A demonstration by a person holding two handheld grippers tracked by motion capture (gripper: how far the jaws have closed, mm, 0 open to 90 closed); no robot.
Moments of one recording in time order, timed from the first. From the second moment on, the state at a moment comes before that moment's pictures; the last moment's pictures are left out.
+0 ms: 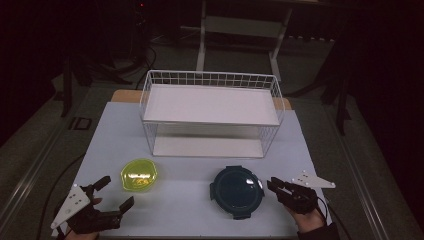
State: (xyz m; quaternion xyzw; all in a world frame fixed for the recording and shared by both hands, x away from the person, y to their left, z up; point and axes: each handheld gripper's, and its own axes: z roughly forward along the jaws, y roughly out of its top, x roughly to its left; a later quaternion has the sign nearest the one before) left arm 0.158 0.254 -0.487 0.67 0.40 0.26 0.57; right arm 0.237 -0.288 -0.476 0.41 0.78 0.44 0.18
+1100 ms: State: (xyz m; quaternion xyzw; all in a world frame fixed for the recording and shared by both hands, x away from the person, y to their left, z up) left arm 0.202 0.119 -0.417 0.74 0.28 0.06 0.62; right arm 0.239 -0.275 -0.422 0.34 0.78 0.50 0.16
